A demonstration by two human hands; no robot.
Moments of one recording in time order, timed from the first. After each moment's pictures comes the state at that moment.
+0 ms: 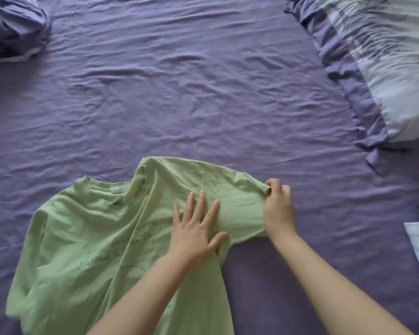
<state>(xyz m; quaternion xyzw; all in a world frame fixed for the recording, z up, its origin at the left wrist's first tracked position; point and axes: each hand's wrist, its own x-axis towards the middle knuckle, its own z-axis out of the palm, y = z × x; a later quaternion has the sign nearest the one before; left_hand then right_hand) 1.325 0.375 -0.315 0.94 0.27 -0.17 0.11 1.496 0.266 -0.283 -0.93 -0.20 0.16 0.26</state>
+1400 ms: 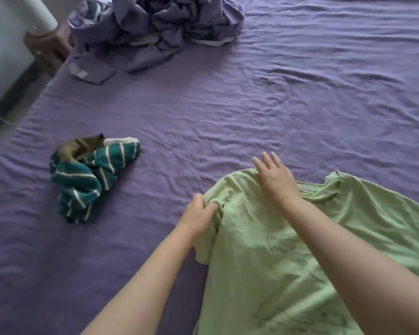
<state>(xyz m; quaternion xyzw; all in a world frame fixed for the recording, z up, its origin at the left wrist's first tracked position) 1.028 0.588 -0.267 0.61 0.62 0.06 0.49 1.237 0.576 -0.279 -0.78 -0.60 0.17 -0.01</state>
